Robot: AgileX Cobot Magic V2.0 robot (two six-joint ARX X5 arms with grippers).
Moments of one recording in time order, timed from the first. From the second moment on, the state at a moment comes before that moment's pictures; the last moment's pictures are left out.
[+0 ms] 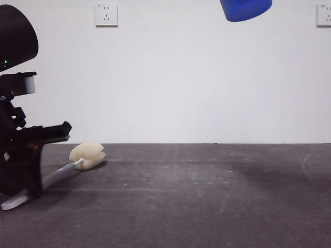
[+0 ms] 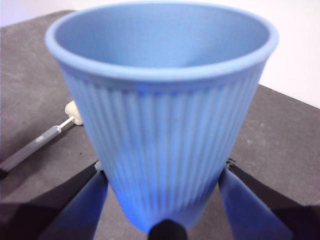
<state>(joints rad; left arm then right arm) -0.50 1.32 0.50 -0.13 -0.13 -0.46 0.88 0.88 0.87 -0.36 0.42 -0.06</state>
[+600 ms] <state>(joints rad) -0.50 1.09 0.49 -0.19 0.00 -0.47 0.88 0.89 0.80 -0.17 0.34 -0.06</state>
